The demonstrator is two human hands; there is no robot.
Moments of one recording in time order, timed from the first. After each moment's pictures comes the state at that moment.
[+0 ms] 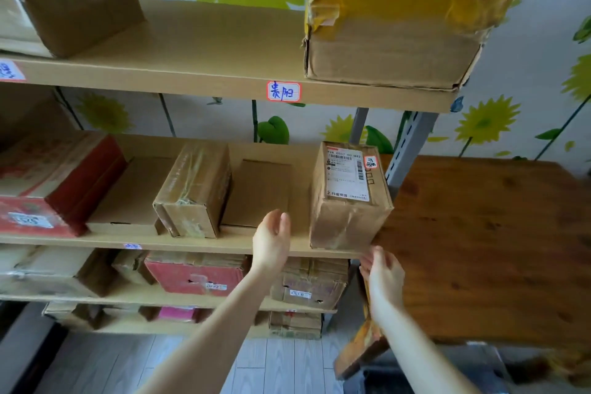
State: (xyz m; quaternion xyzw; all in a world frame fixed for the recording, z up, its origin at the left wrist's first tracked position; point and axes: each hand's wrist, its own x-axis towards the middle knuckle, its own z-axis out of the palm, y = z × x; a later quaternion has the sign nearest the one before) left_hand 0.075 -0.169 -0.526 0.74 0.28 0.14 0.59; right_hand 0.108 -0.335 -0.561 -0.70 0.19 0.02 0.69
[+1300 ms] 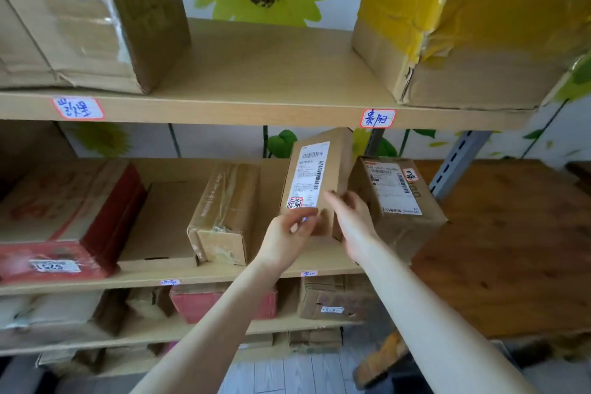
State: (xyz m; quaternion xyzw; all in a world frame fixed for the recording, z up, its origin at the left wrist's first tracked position) left_hand 0.072 -0.063 -0.494 0.79 0.08 0.12 0.59; right_hand 0.129 -0.175 -0.476 -0.68 0.06 0.11 0.72
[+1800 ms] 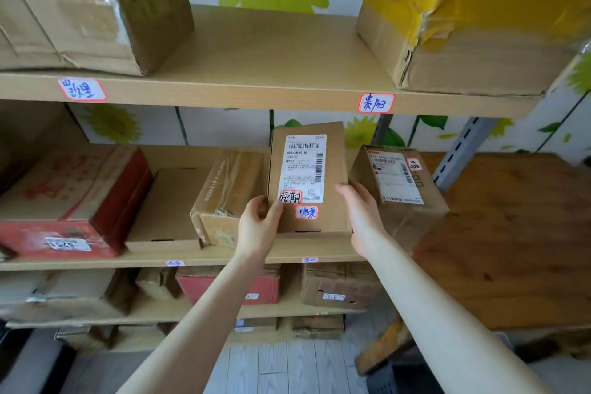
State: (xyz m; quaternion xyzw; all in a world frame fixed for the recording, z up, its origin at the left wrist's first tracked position) left_hand 0.062 -0.044 -0.508 0.72 0.26 0.17 0.62; right_hand 0.128 -0.191 -0.484 -0.66 0.05 0.11 0.74
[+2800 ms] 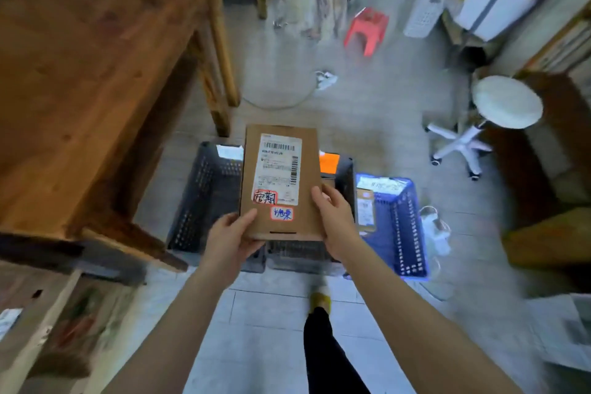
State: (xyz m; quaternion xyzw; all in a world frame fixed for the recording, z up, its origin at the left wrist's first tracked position) left_hand -0.159 -0.450 -0.649 0.63 0.00 -0.53 0.58; right_hand -0.296 -0.556 -0.644 -0.39 0.53 -0.26 0.71
